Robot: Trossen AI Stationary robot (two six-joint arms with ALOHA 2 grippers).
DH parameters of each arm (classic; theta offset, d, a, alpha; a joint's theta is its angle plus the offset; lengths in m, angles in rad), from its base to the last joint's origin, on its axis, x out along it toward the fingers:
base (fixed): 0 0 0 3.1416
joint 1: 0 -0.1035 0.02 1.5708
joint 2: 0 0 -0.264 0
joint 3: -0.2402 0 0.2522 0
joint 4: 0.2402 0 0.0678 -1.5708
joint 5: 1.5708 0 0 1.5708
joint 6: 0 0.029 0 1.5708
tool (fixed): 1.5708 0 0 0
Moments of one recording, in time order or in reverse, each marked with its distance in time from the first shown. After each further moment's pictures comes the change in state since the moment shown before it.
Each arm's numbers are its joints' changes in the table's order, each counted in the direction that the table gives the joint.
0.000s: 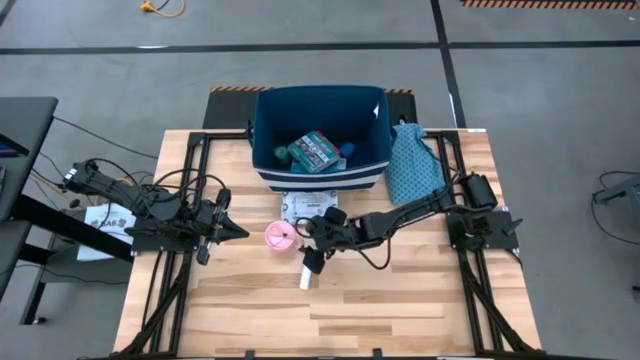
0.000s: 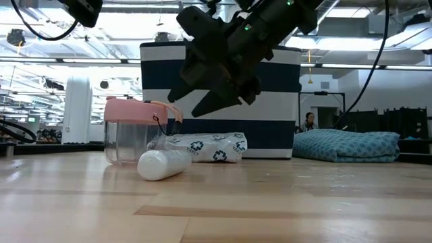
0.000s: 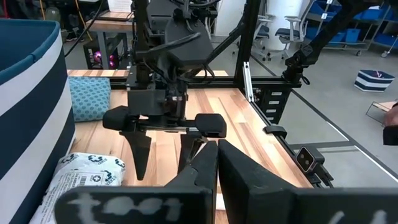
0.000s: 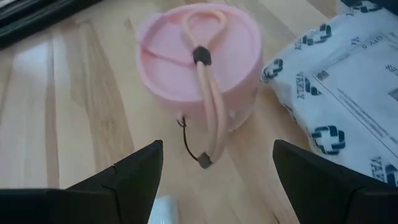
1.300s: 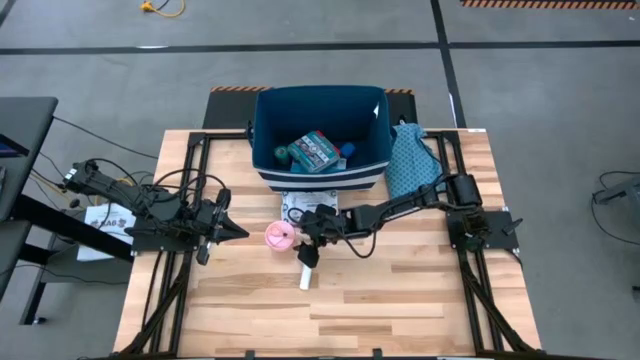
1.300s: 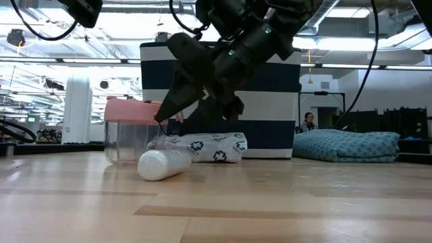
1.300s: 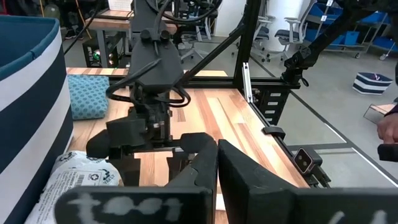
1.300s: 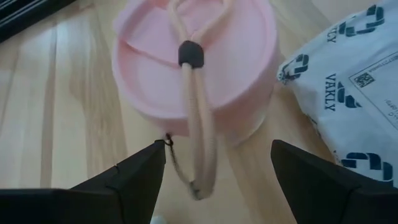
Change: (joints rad) left arm 0.000 0.000 0.000 0.000 0.001 -0.016; right arm 0.085 0.096 -0.040 -0.066 -0.204 -0.063
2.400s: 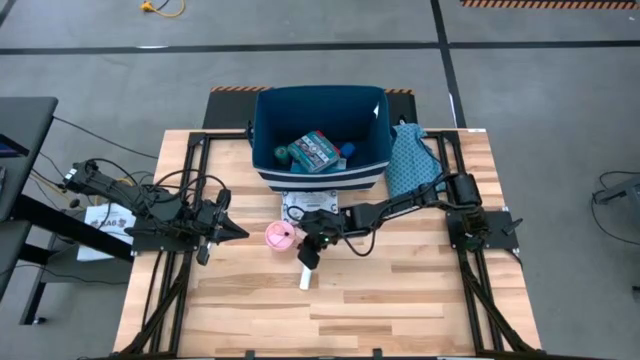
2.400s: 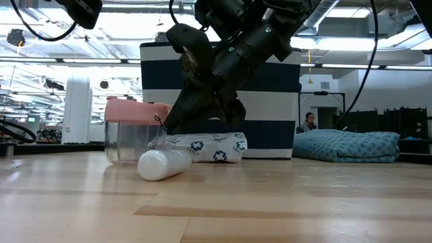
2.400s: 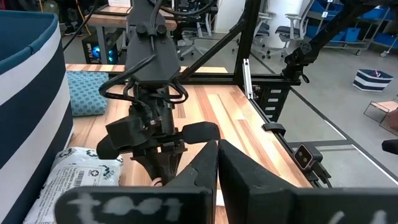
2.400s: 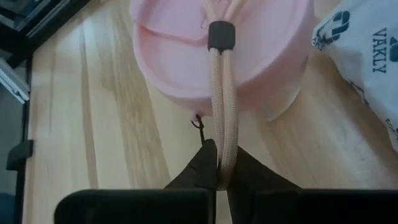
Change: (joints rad) left arm 0.000 0.000 0.000 0.015 0.002 -0.003; right arm 0.009 0.000 -0.012 0.028 -0.138 0.129
